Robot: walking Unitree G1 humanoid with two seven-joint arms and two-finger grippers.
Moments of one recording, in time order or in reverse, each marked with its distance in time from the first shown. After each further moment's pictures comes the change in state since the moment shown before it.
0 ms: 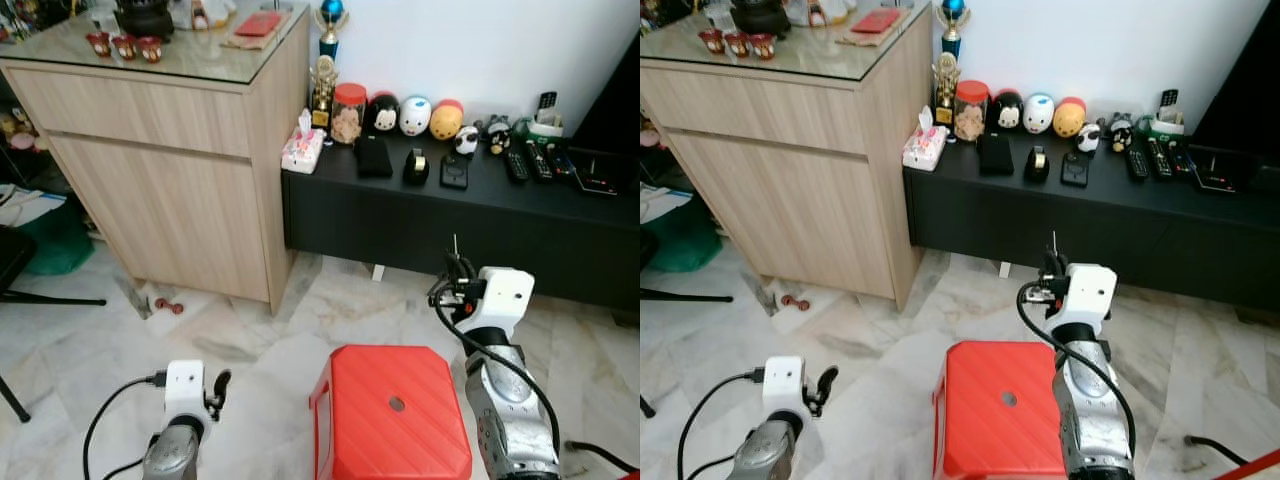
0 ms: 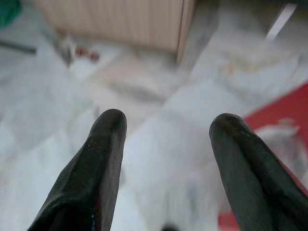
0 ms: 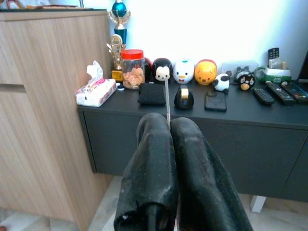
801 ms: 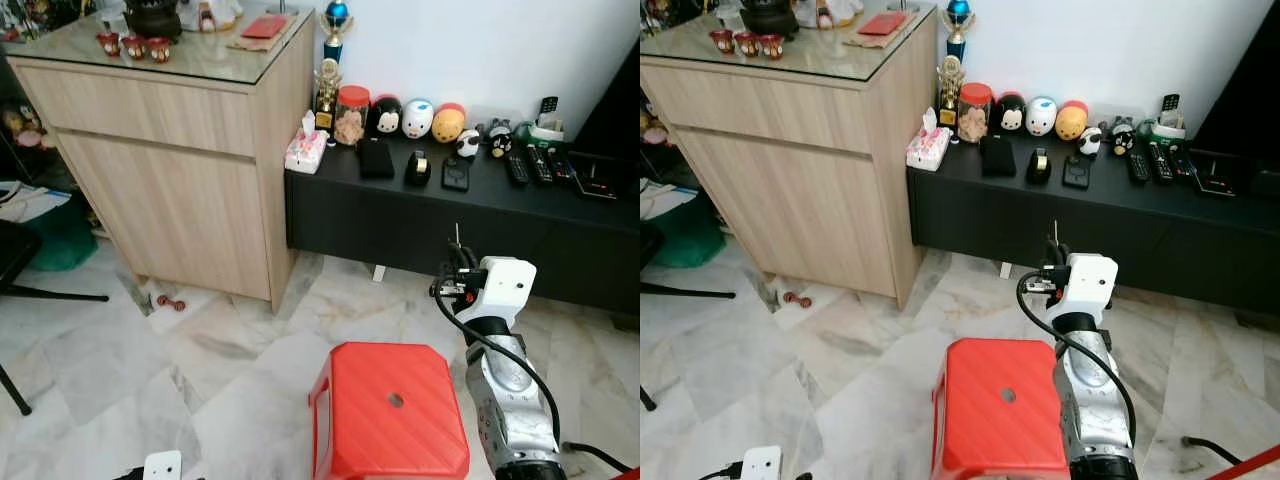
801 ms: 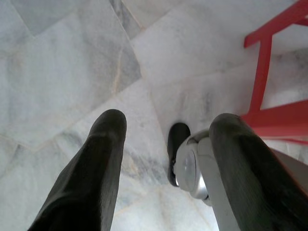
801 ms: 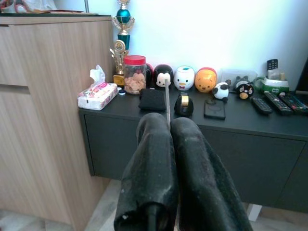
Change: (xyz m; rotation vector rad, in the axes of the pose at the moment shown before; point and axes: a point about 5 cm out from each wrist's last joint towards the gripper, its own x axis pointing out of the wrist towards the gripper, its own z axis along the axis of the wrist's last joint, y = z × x) left arm -0.047 0.013 -0.084 -0.045 0.316 0.097; right arm 0.007 -0.001 0.007 -0.019 -0.024 0.004
